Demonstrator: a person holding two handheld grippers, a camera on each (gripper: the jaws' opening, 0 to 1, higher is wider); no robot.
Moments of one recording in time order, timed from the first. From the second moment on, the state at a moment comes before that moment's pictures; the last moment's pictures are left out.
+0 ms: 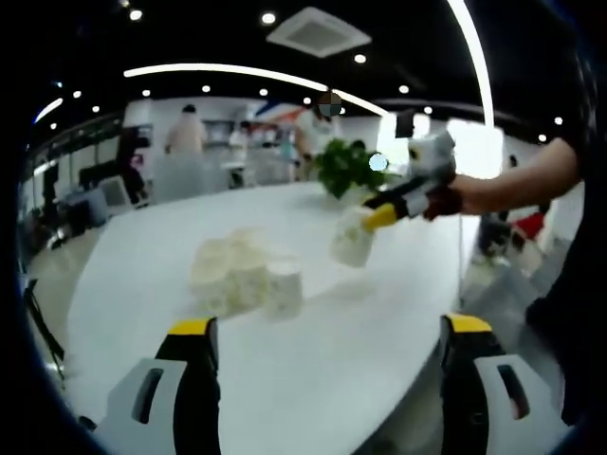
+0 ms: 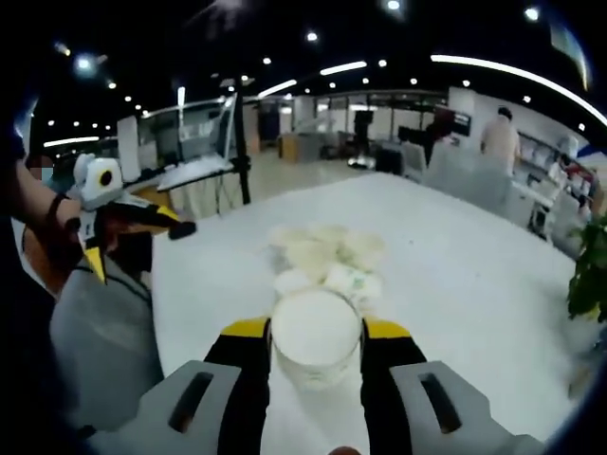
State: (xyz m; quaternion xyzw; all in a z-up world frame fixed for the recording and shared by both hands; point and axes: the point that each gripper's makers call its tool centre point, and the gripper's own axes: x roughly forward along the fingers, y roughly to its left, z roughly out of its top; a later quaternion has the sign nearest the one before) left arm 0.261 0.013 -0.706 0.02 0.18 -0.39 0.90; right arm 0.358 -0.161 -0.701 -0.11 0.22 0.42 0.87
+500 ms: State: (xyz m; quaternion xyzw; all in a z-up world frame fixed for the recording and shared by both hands) left arm 0.245 -0.043 -0.700 -0.01 0.19 -0.47 0.86; right arm 0.326 -0.143 -0.679 -0.05 0.18 0.43 0.88
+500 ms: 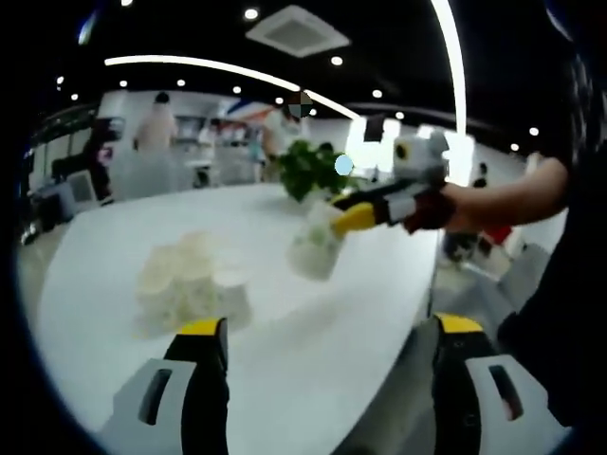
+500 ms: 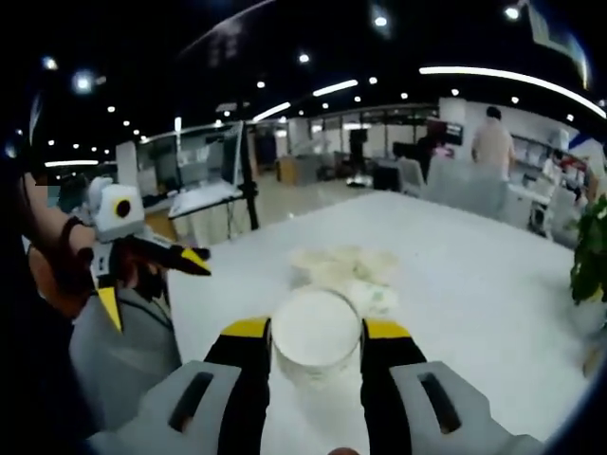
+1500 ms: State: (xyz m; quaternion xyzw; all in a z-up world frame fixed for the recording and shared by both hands) left arm 0.243 -0.080 -0.701 -0.02 0.20 -0.51 0.84; right arm 0.295 -0.099 -0.651 0.05 0.15 0.49 0.86
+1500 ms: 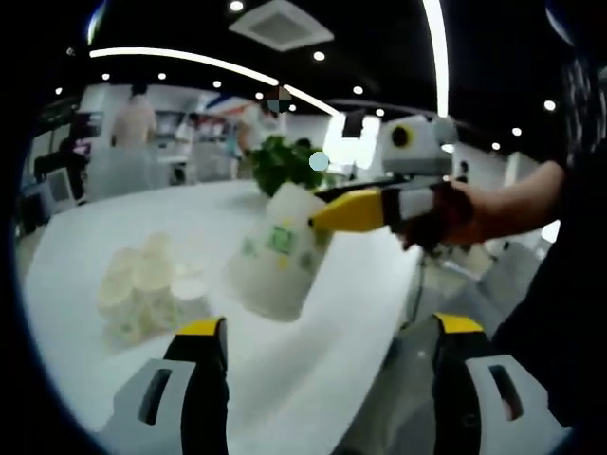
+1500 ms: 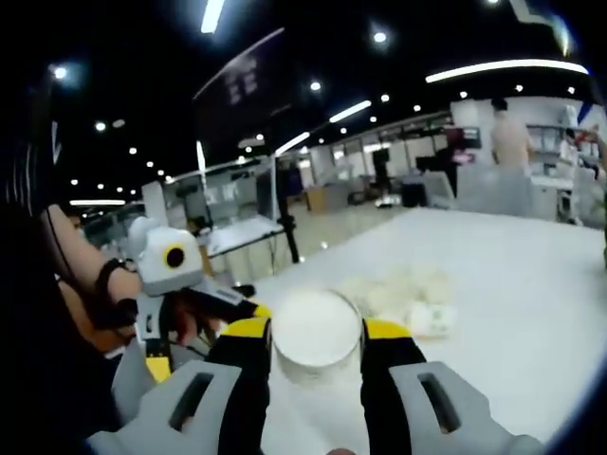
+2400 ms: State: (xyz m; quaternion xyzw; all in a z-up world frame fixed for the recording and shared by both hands) left arm 0.231 -0.078 -0.667 -0.11 0.17 -0.53 0.82; right arm 0.277 -0.114 -0.652 0.19 0.15 0.49 0.84
